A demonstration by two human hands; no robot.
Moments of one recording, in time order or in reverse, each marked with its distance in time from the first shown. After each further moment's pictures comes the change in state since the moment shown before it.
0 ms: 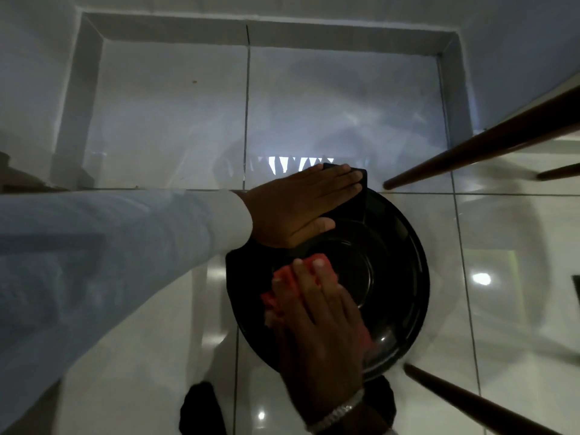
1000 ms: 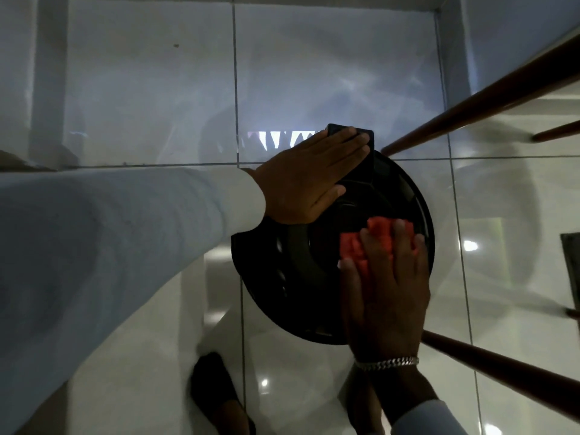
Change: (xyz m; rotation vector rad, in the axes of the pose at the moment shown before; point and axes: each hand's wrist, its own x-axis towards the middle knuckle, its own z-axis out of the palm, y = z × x) left_hand -0.002 0.022 0.004 0.002 0.067 -0.055; right_hand -0.015 0.040 -0.011 0.043 0.046 0.421
